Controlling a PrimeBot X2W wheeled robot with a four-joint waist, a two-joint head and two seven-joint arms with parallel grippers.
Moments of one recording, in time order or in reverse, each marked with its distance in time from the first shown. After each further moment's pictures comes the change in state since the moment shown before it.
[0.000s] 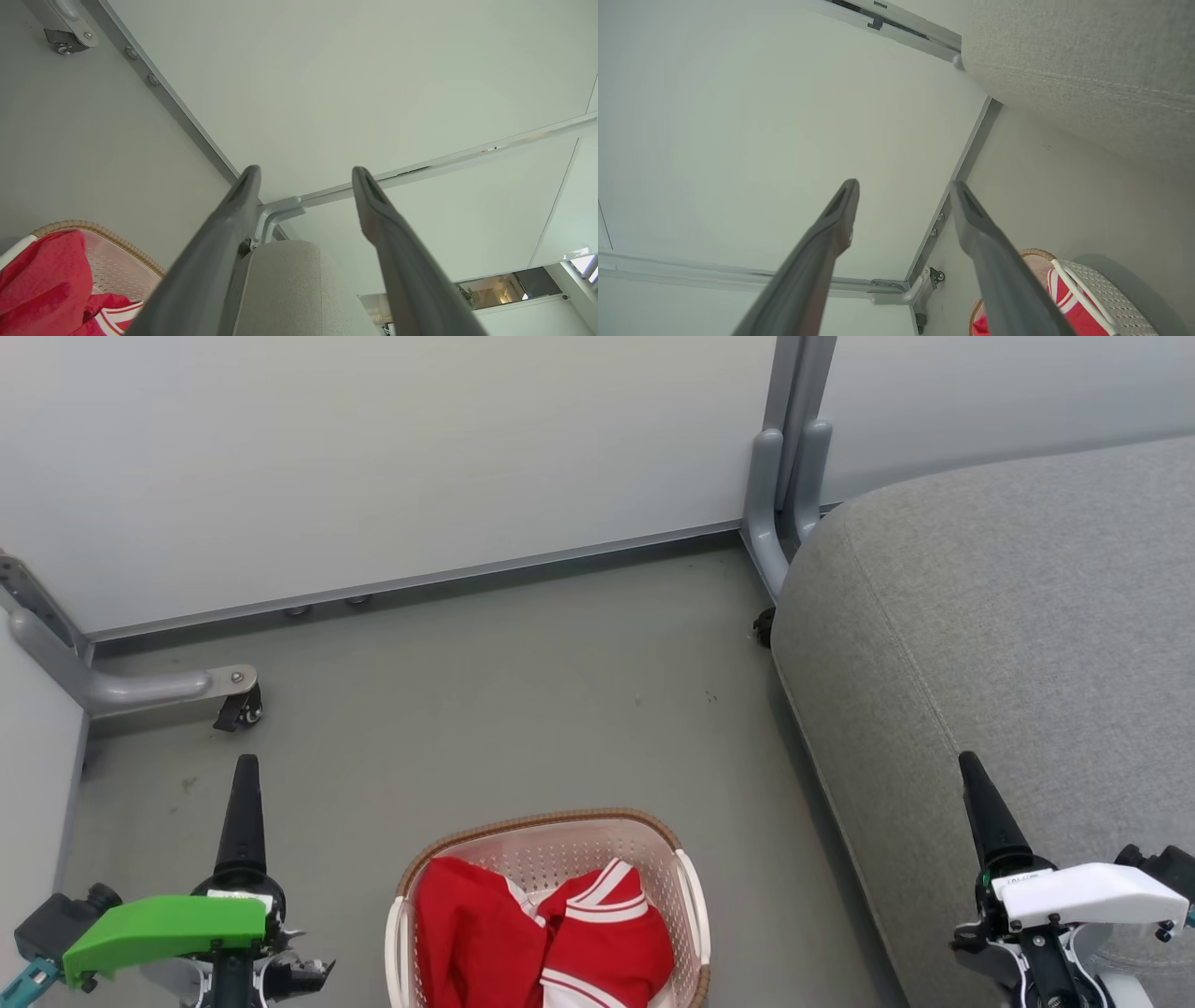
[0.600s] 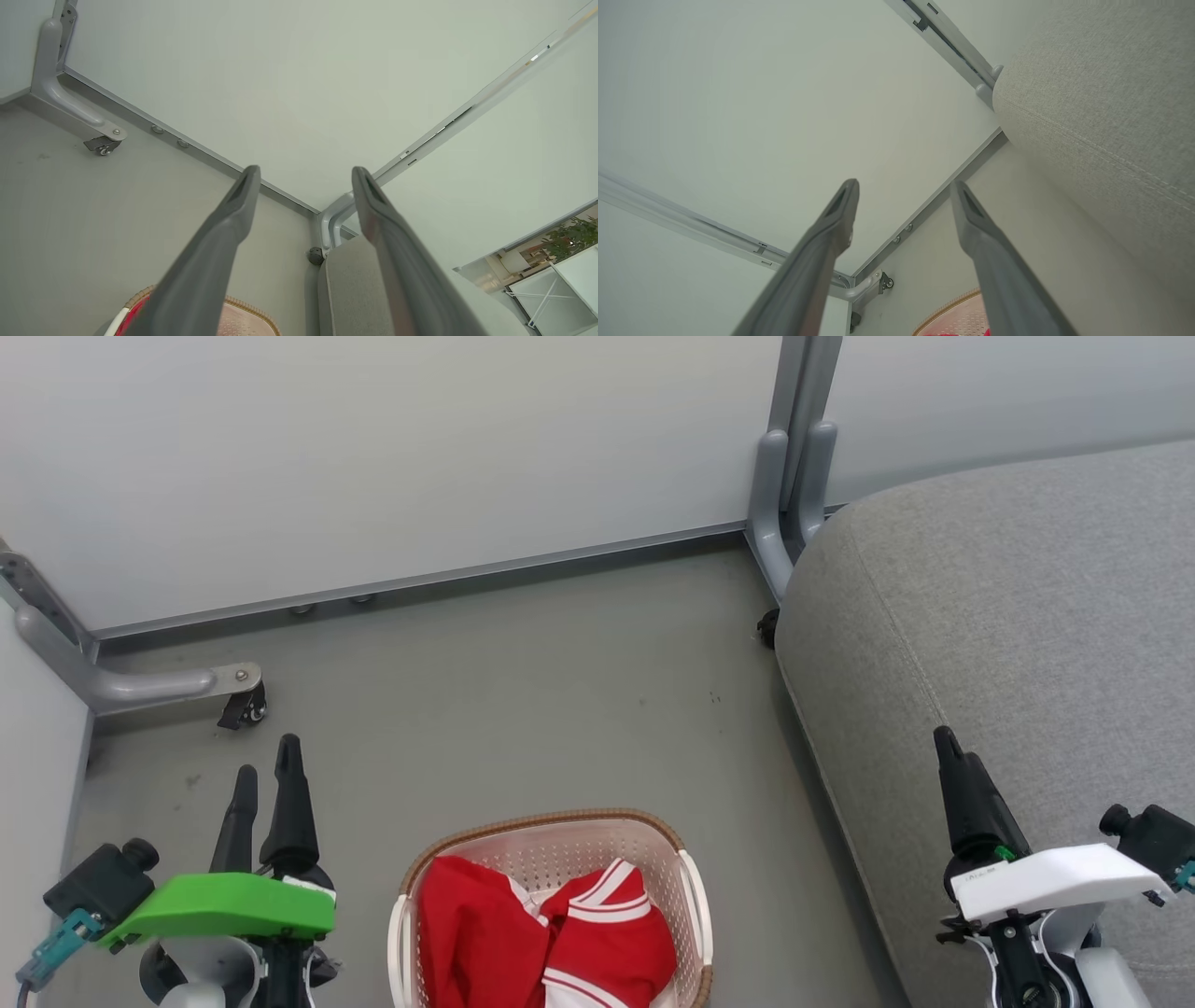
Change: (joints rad) left arm 0.000 0.007 -0.074 -0.063 0.437 0.054 -0.068; right arm -0.002 -0.005 0.046 -0.078 -0.343 0.000 -0.067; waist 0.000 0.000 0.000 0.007
